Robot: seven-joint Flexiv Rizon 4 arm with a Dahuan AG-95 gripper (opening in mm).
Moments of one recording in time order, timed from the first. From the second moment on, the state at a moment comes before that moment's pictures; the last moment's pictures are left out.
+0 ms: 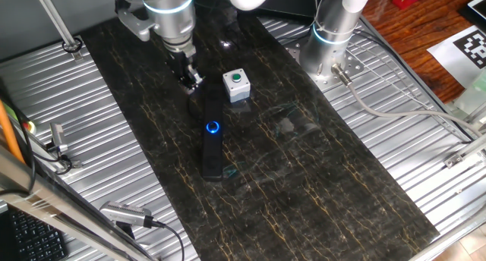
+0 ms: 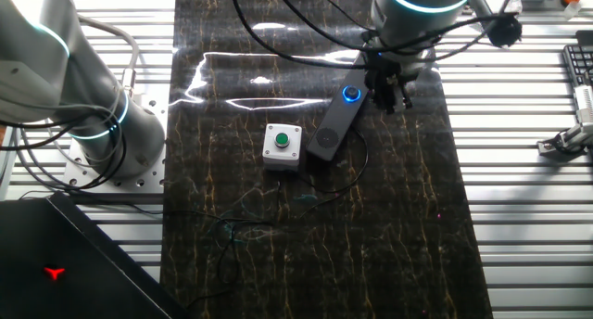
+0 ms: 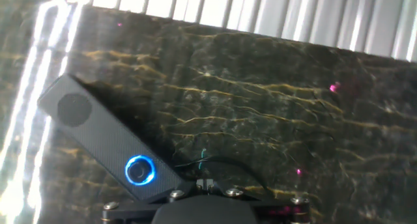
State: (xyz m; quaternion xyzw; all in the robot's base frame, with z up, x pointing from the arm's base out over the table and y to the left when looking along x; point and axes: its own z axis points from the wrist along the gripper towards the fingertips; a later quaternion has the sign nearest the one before) arm 0.495 0.014 0.161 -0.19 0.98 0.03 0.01
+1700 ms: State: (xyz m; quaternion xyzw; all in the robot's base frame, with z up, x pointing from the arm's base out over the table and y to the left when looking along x) arm 0.489 0.054 0.132 -0.48 0.87 0.05 -0.05
